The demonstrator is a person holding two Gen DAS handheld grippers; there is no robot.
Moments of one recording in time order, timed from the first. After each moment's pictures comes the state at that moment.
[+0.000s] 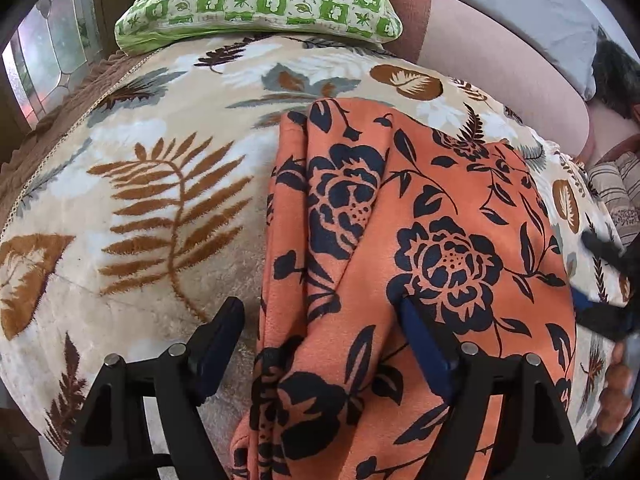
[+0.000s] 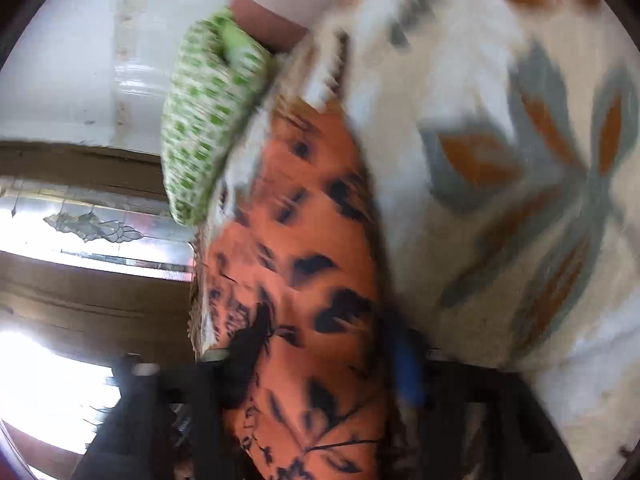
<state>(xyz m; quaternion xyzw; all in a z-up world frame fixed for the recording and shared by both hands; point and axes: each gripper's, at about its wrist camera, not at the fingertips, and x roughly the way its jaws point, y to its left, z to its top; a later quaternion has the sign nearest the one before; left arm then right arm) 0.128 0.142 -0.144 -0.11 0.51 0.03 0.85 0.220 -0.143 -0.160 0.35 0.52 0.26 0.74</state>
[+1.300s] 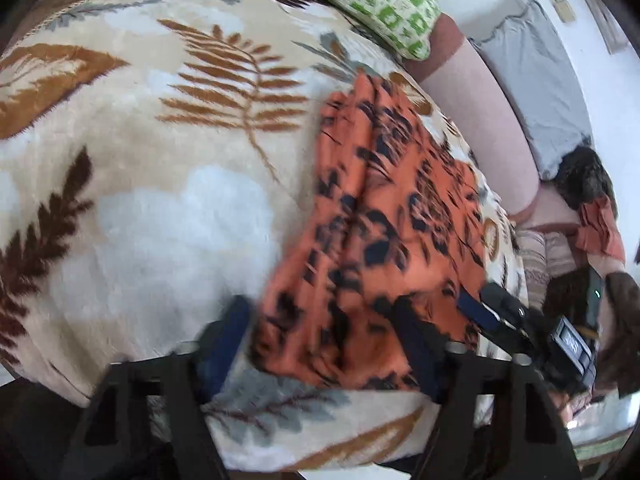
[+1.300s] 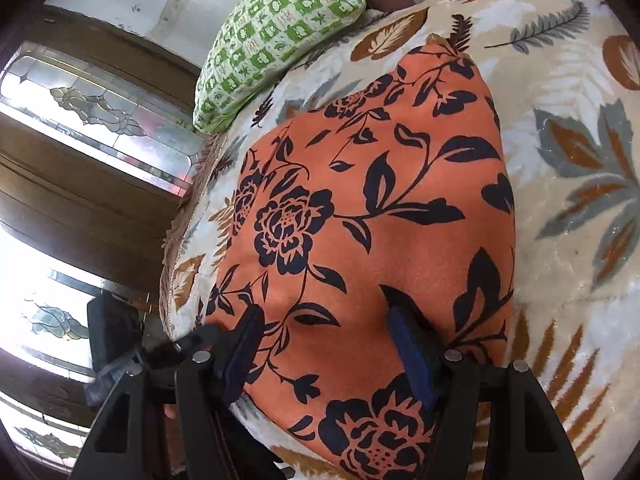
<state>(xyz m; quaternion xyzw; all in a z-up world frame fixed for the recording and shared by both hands) 0.040 0.199 -0.153 -0.34 0.52 -0.05 0.78 0.171 -0.054 -0.139 0.20 0.55 0.32 0.74</state>
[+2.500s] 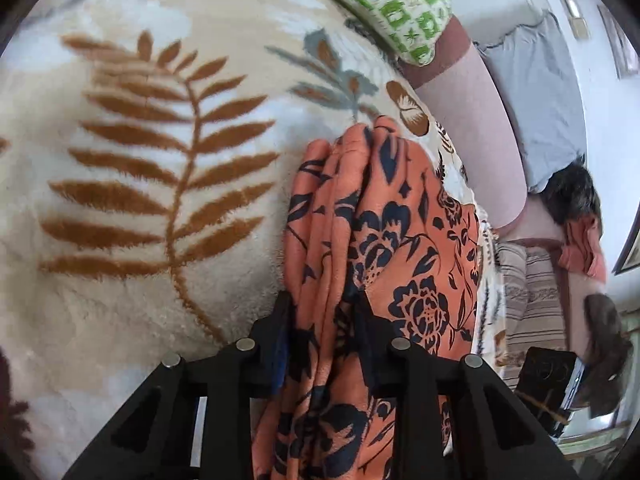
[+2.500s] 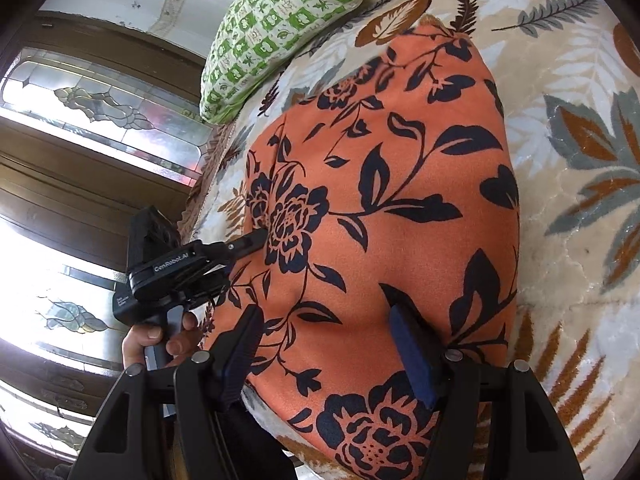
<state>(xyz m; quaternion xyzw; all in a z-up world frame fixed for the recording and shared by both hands) 0.129 0.223 -0.168 -0.36 0.52 -0.08 0.77 0.173 -0.059 -0.147 0.21 0.57 0.35 0.72</state>
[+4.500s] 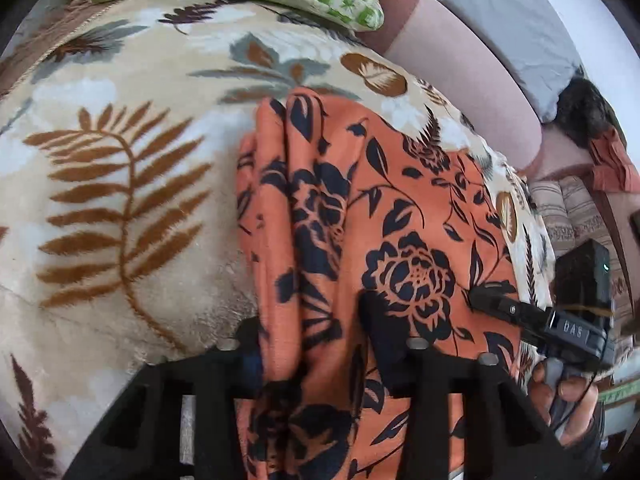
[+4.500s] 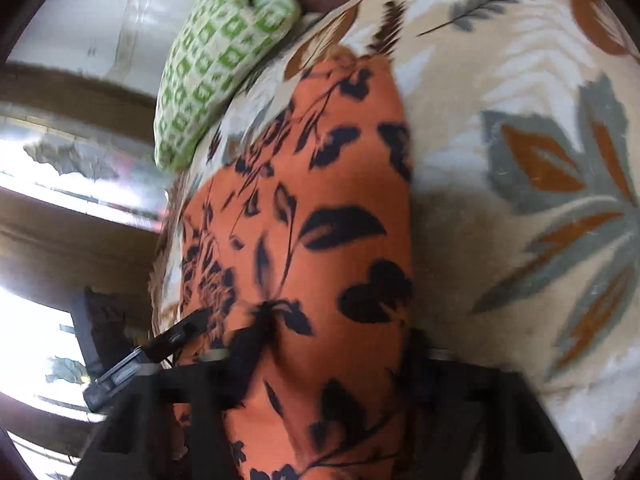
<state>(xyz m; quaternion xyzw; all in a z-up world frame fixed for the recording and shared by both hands) 0.145 0.165 -0.150 -0.21 0.53 -0.08 0.81 0.225 -0.080 -0.163 0.24 0.57 0.28 0.73</state>
